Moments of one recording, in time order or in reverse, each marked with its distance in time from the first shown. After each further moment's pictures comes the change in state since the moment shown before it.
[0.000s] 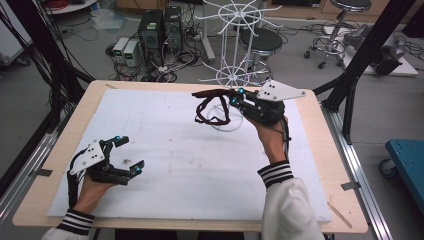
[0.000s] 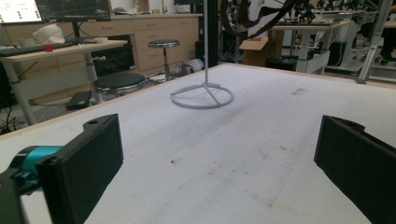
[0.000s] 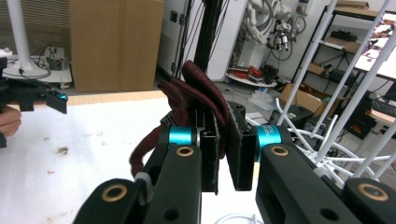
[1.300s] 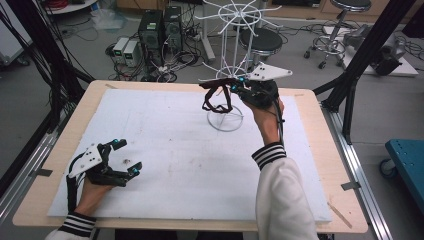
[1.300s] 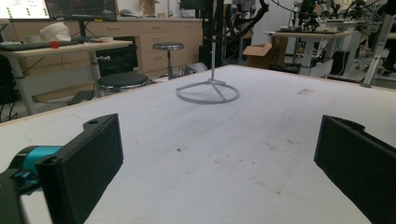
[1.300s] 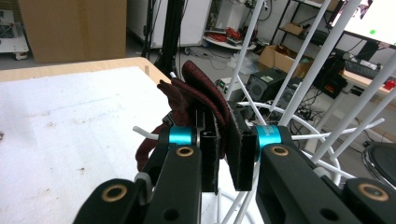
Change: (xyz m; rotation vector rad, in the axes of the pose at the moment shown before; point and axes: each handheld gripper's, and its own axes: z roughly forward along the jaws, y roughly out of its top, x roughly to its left) left arm 0.006 -0.019 -0.005 -0.022 0.009 -0.033; right arm -0.037 0.000 0.036 0.165 -0.100 0.017
